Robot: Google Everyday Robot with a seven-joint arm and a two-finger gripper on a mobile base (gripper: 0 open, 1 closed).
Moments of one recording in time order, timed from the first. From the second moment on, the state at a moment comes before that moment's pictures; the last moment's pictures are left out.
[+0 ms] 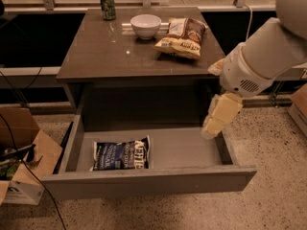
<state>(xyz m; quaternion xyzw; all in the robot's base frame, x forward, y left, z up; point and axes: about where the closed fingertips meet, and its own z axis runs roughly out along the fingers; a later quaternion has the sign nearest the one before) 0.484 -0.144 0.895 -0.60 0.77 0.06 0.23</state>
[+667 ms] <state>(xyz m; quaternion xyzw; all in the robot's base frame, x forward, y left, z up) 0.501 -0.106 0.864 -0.60 0.75 0.10 0.25</state>
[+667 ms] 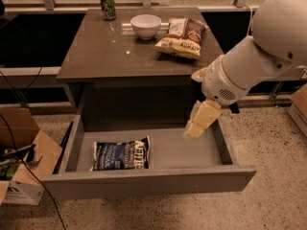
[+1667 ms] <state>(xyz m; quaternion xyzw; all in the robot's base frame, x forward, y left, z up) 0.533 -0.023 0.782 -0.60 0.72 0.18 0.30</state>
